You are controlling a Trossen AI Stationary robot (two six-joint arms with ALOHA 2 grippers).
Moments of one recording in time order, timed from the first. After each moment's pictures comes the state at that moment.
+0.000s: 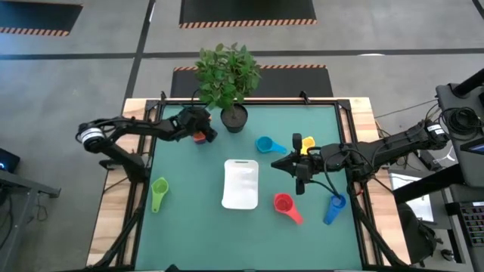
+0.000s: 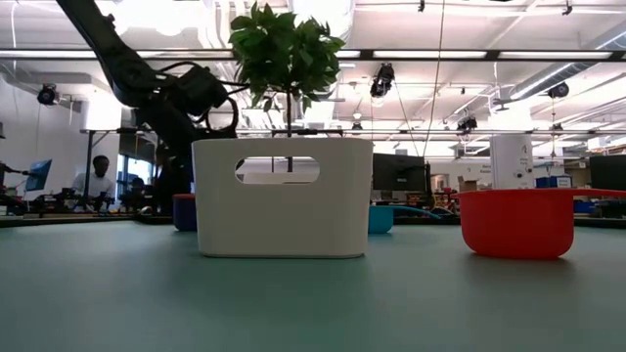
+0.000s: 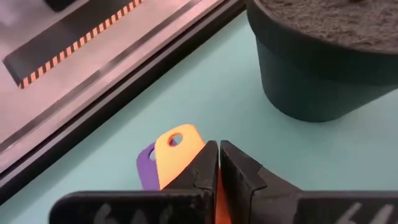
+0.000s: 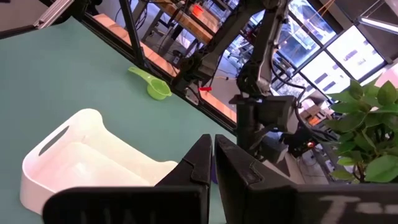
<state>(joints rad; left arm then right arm) 0.57 1.49 0.59 0.18 -0.30 -0.05 0.24 1.07 0.78 0.11 0.24 -0.61</state>
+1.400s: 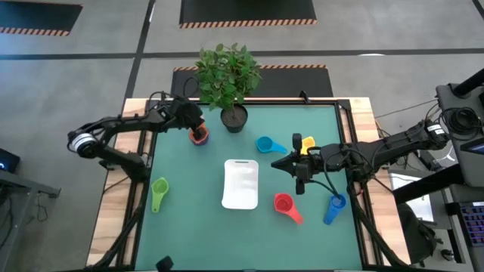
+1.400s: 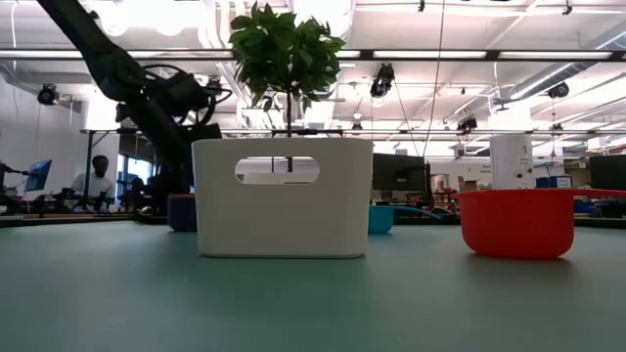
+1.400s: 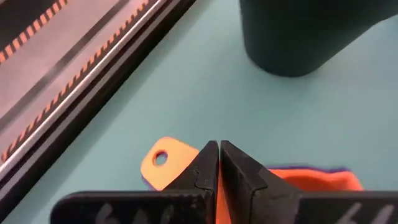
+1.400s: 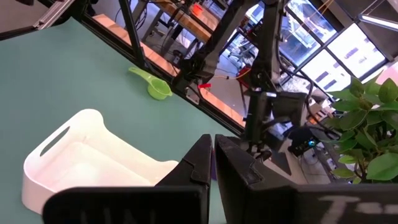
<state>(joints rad) 0.78 1.39 0.59 0.01 0.06 0.22 0.24 1.07 0.78 0.11 0.24 -0.60</state>
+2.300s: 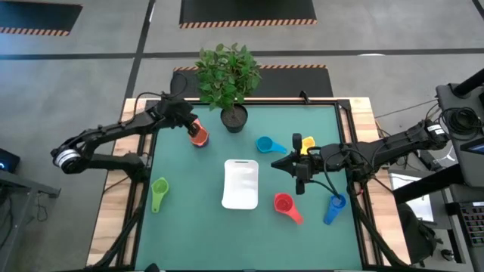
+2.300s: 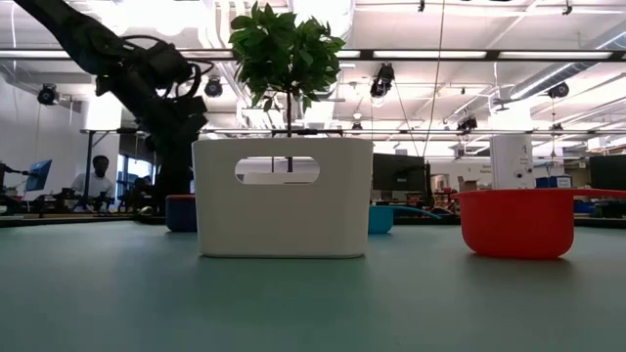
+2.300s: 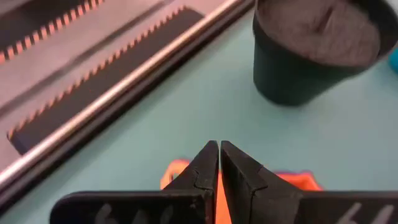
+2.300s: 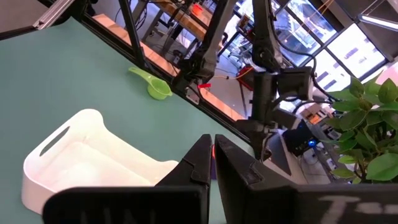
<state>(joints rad) 0.78 1.15 0.59 -0.14 0.01 0.05 0.24 1.07 0.78 0.11 0.24 -0.60</state>
